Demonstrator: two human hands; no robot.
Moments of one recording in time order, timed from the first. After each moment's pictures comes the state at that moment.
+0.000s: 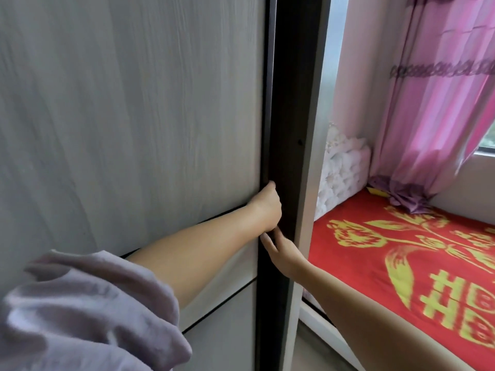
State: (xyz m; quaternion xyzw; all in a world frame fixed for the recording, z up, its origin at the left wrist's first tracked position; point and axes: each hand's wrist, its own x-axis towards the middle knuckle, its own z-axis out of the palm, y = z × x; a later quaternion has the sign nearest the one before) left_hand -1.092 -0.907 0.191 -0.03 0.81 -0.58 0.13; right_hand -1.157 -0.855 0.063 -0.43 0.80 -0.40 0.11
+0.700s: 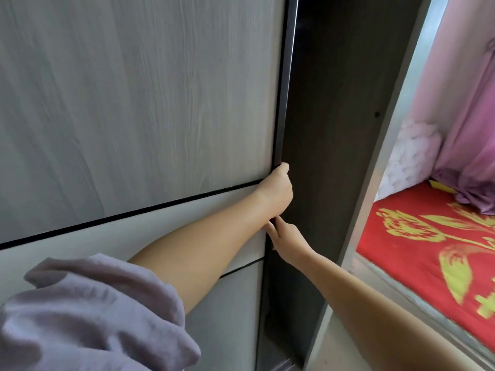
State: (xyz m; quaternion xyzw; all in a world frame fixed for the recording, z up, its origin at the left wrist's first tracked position) left_hand -0.916 -0.908 0.187 -0.07 0.82 -0.55 0.14; right_hand -0.991 -0.874 0.058 -0.53 0.76 -0.34 0.15
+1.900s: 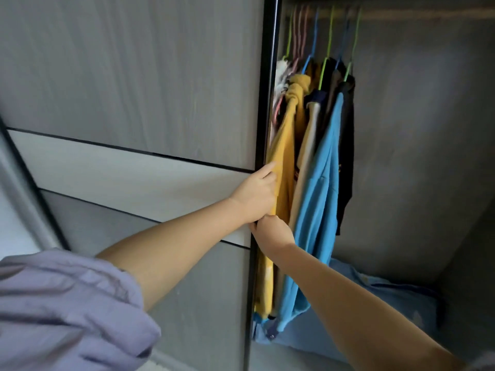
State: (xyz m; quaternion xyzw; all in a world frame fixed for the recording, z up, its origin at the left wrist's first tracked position) left_hand -0.509 -0.928 0.161 -0.45 0.76 -0.44 0.18; right_hand -0.592 -0.941 0.073 -0.82 0.55 -0.16 0.08
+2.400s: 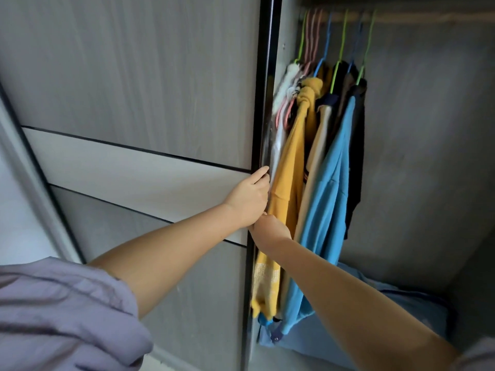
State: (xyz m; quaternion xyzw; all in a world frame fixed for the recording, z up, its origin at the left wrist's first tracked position) left_hand -0.488 -0.921 0.148 -0.48 0.72 -0.46 0.21; right_hand -0.574 -0.939 0.078 -0.86 0.51 -0.08 0.00
